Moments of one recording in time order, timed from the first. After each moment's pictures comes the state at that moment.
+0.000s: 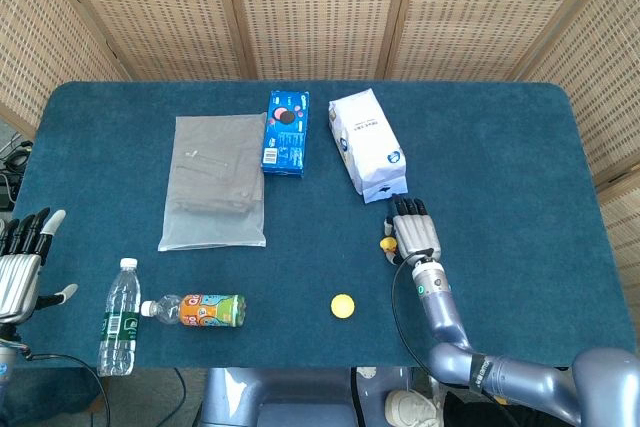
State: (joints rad) left arm -0.14 -1.17 -0.07 -1.57 1.40 1.41 0.15; right arm 0.71 -1.72 0.24 -1.39 -0.74 1.05 -0.67
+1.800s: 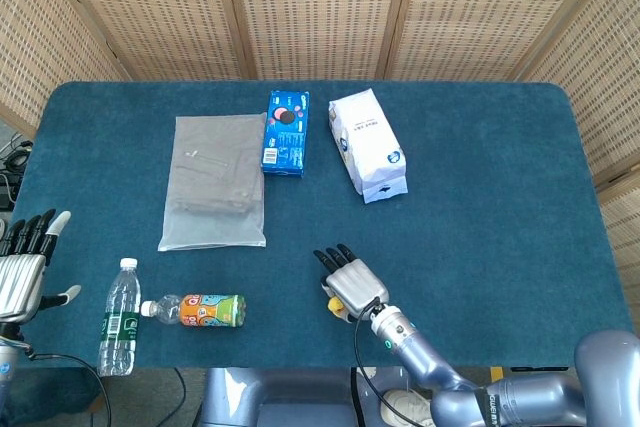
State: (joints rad) left arm -0.15 -1.17 -0.06 -1.57 1.40 1.39 0.15; right arm 0.81 -1.62 0.05 -1.78 -0.92 1.01 -0.79
